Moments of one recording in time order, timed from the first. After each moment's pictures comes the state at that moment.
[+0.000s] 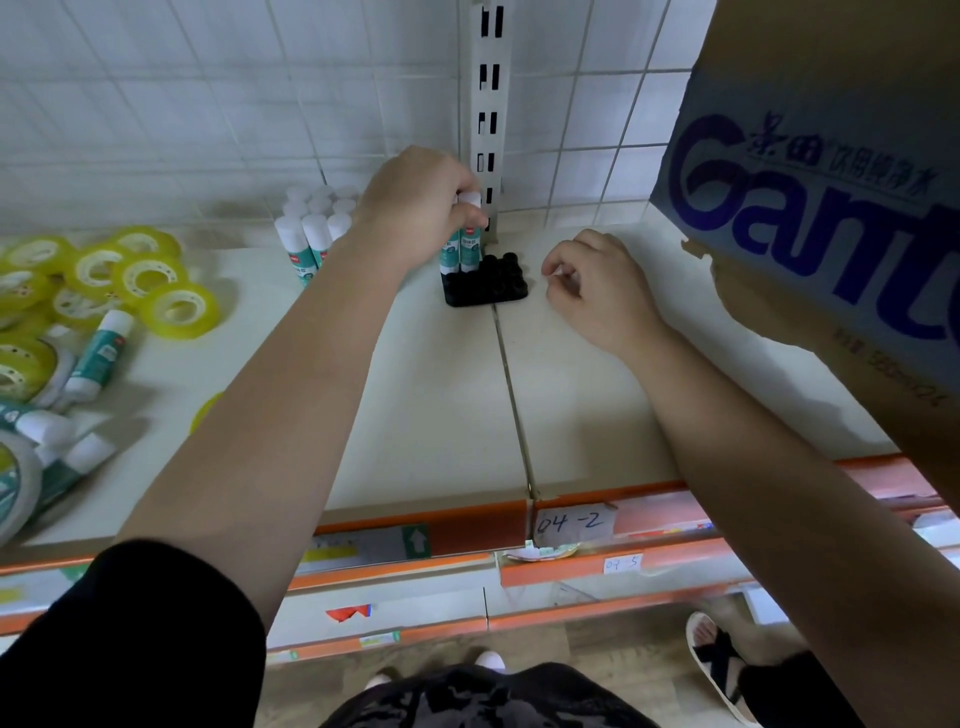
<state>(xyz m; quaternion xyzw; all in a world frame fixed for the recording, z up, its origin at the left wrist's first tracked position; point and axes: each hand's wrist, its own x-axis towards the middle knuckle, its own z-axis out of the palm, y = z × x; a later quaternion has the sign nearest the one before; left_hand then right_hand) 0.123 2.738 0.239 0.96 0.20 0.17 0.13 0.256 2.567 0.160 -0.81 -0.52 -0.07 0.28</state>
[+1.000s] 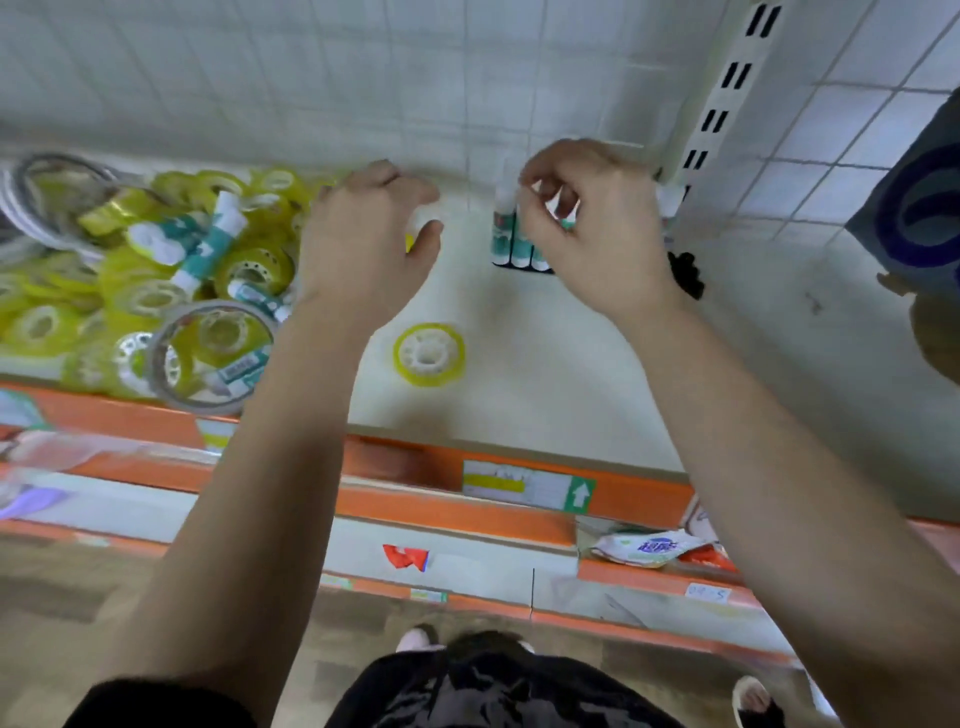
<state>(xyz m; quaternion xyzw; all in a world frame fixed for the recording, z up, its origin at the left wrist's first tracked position) -0.089 2.755 0.228 0.88 0.34 0.32 0.01 0.096 2.666 0.233 -0.63 -0.62 -0.11 0.45</state>
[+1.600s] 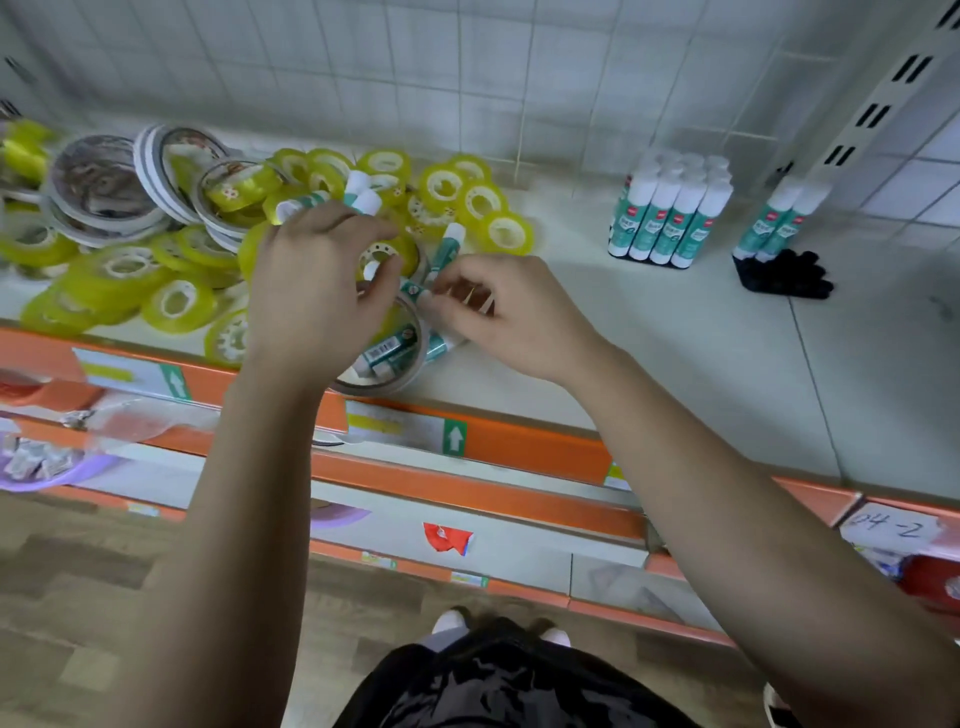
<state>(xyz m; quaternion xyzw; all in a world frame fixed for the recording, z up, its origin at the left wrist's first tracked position) -0.233 2.789 0.204 0.87 0.35 0.35 -0.01 -0.053 2.715 0.189 -0.61 -0.69 0.15 0.36</state>
